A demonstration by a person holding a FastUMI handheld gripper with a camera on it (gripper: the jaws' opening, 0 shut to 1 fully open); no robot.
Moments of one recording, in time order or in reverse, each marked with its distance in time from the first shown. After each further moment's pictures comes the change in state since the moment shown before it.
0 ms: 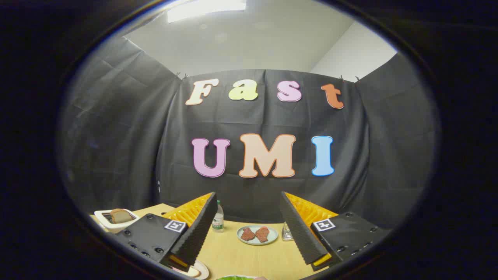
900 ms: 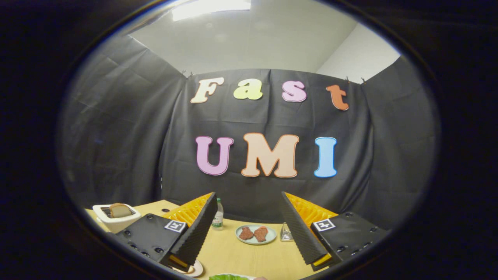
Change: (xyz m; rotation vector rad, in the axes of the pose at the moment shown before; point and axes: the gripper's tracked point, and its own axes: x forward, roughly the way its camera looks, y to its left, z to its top) arm -0.002 -0.005 -0.009 -0.031 0.021 0.056
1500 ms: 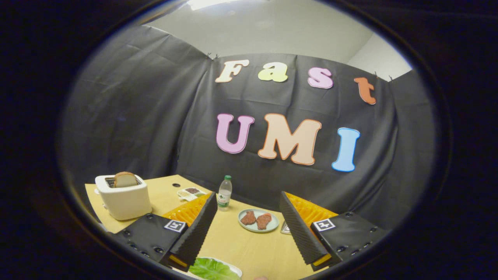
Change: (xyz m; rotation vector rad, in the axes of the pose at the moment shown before) arm 0.002 -0.013 -0.052 -0.110 0.147 0.202
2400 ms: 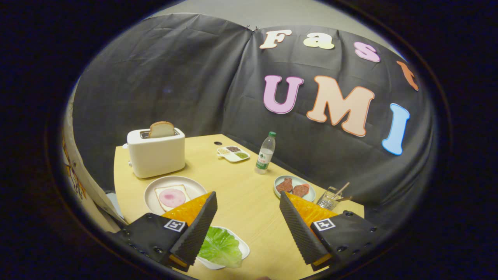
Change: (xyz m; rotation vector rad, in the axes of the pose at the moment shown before) arm -0.002 0.047 -0.119 -0.096 0.272 0.375
